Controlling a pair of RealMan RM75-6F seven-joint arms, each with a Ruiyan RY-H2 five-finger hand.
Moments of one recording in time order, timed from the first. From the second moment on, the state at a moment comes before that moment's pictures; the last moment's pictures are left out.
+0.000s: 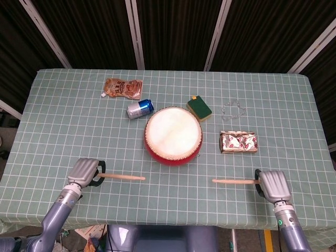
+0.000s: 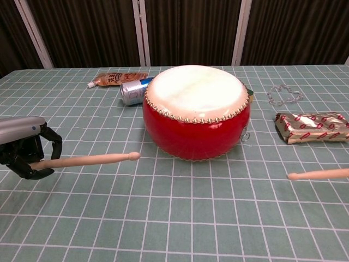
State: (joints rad) left arm -0.58 -1.38 -0.01 -1.84 0.90 1.11 0.49; right arm 0.30 -1.28 -0.03 -1.67 -1.20 1.26 -0.51
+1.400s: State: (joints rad) left arm -0.36 -1.12 0.10 -1.86 1.45 1.39 0.13; right arm 0.25 -1.15 -0.02 -1.85 -1.26 1.36 -0.47
